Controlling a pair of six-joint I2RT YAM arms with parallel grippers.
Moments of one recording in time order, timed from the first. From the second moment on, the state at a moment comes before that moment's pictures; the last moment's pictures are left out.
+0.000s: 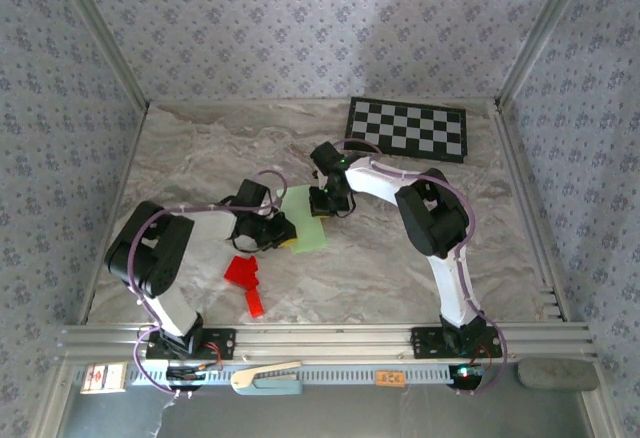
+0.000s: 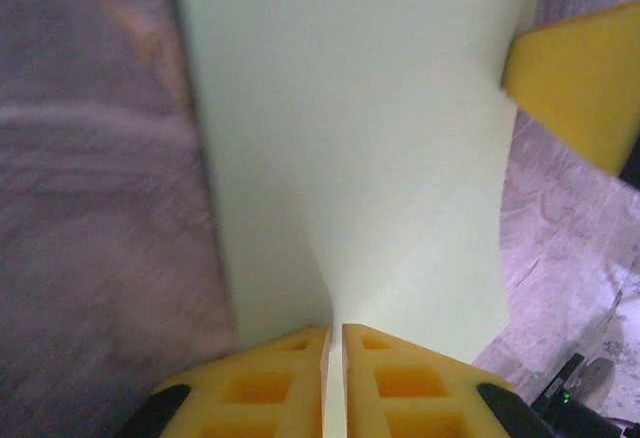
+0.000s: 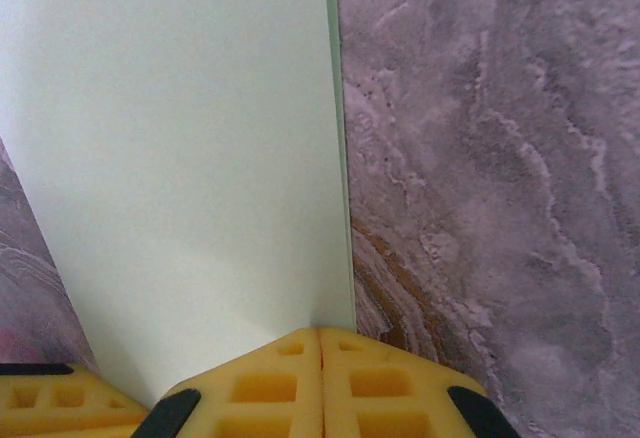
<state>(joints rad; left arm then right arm) -0.46 1.66 0.71 -0.13 0.56 -0.80 0.64 2.16 1.55 -0.71 -0.30 0.51</state>
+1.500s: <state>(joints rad) -0.52 1.52 0.72 -0.38 0.45 -0.77 0.64 2.14 1.52 -0.68 -0.30 0.54</state>
